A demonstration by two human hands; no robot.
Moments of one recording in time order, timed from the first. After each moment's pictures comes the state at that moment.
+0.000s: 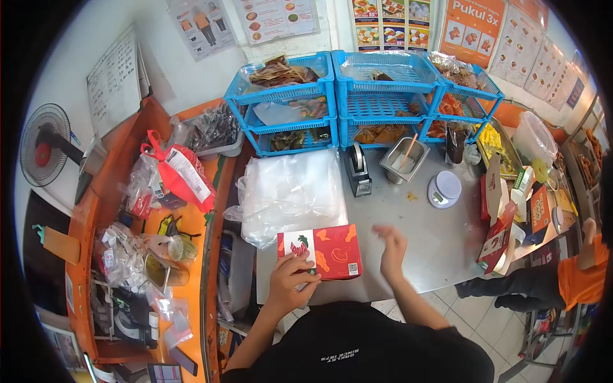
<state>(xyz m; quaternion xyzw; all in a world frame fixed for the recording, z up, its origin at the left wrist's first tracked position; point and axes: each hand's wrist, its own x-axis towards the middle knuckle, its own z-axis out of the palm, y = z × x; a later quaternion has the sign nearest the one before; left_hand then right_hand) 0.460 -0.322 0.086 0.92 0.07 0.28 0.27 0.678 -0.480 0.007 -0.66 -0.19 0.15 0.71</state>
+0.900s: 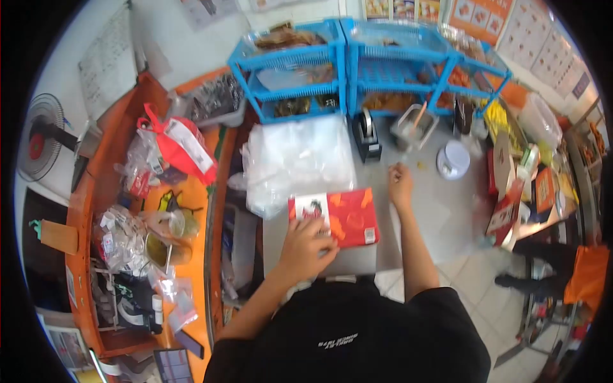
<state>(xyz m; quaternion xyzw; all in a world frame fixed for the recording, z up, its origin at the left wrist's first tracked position) 0.469 -0.319 0.110 0.95 0.05 0.17 0.26 0.751 -0.425 -0.048 -0.81 -0.24 -0.11 0.52</state>
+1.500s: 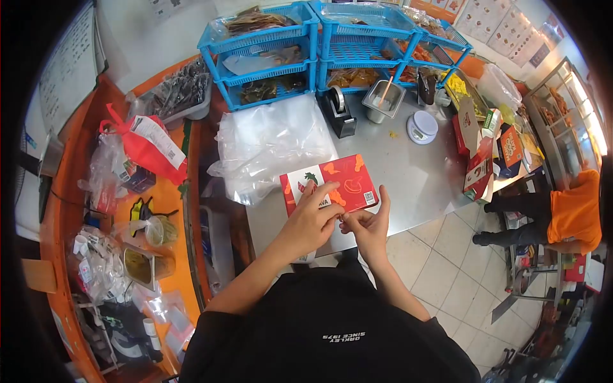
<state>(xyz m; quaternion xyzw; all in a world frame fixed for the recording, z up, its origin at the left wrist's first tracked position) 0.472 -0.300 0.092 0.92 -0.08 0.18 0.35 0.524 -0.454 0.072 -0.64 -0.10 0.16 0.75</state>
